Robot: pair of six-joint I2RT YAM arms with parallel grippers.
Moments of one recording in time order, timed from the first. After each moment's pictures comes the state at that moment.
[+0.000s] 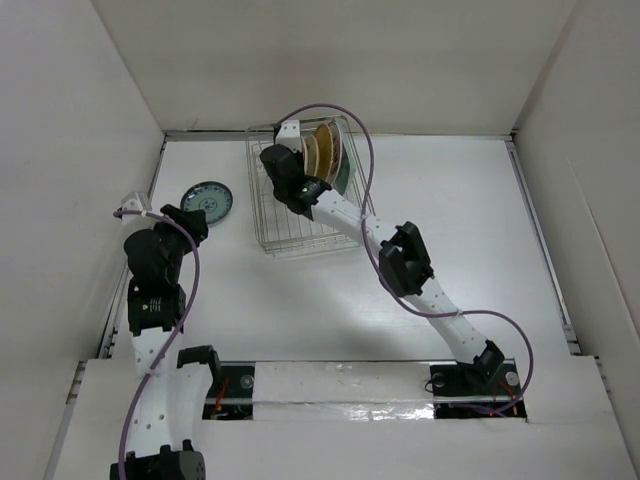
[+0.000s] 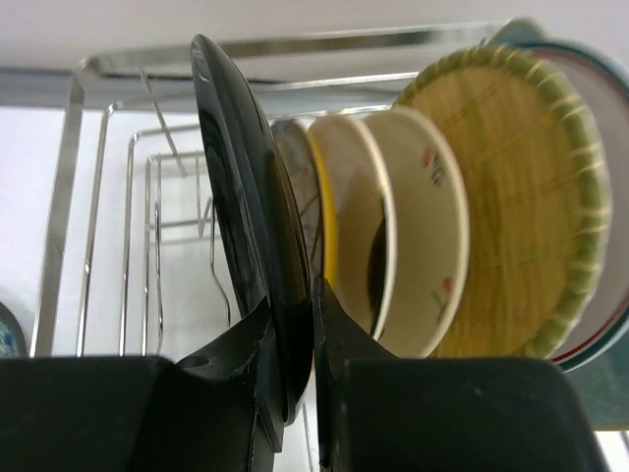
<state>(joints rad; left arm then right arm) 0.16 0.63 0.64 -0.18 0.10 -0.57 0.85 2.58 2.49 -0.21 0.83 0.21</state>
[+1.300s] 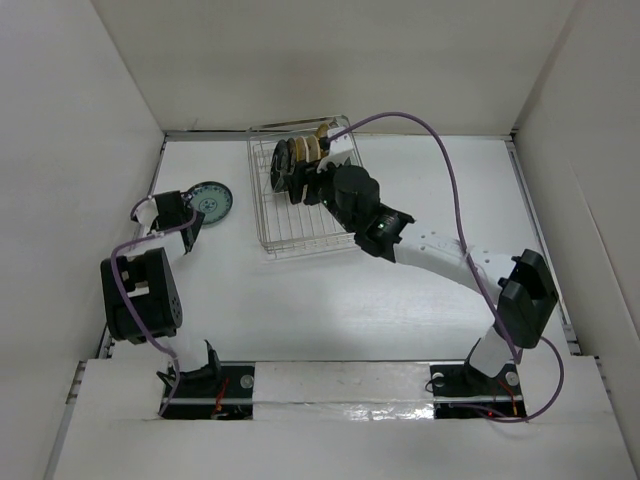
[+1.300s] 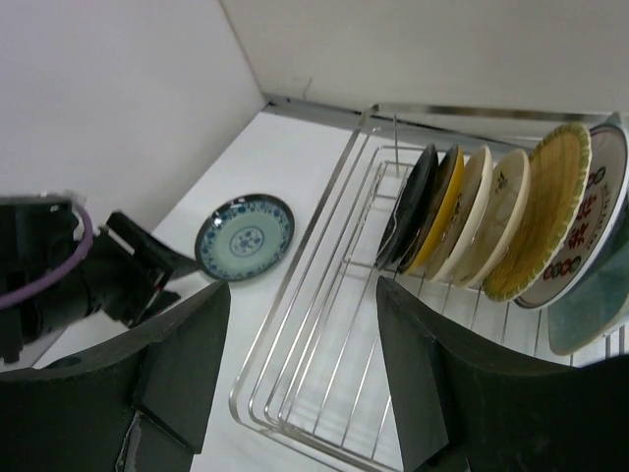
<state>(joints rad) 0.21 1.58 0.79 0.00 -0.19 -0.98 0.91 1.65 1.40 0.25 0.36 0.25</state>
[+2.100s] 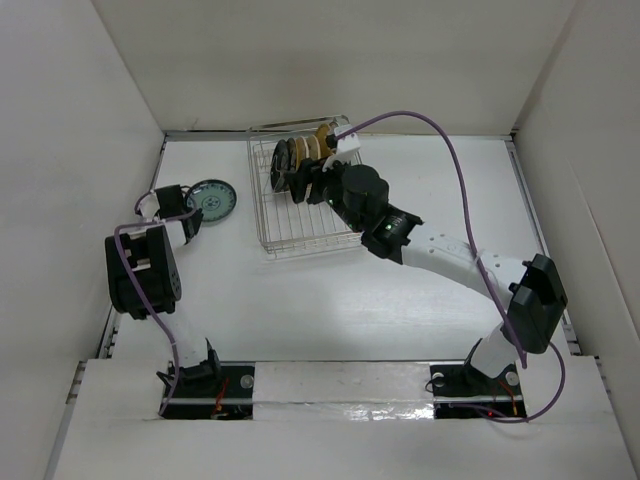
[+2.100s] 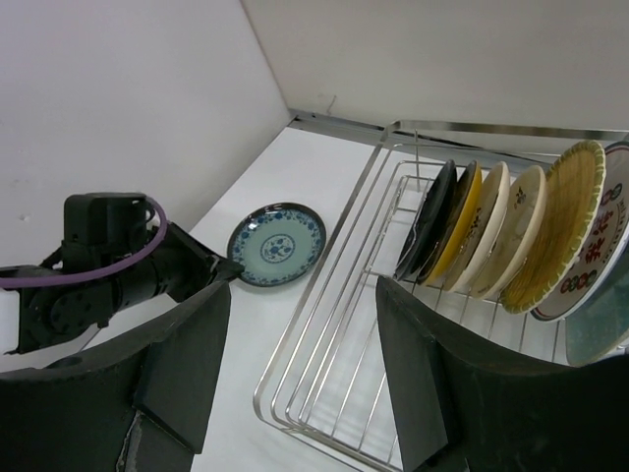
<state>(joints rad) 0.22 1.79 0.92 0.11 -0.11 -1.02 0.91 1.60 1.37 0.26 0.32 0.26</state>
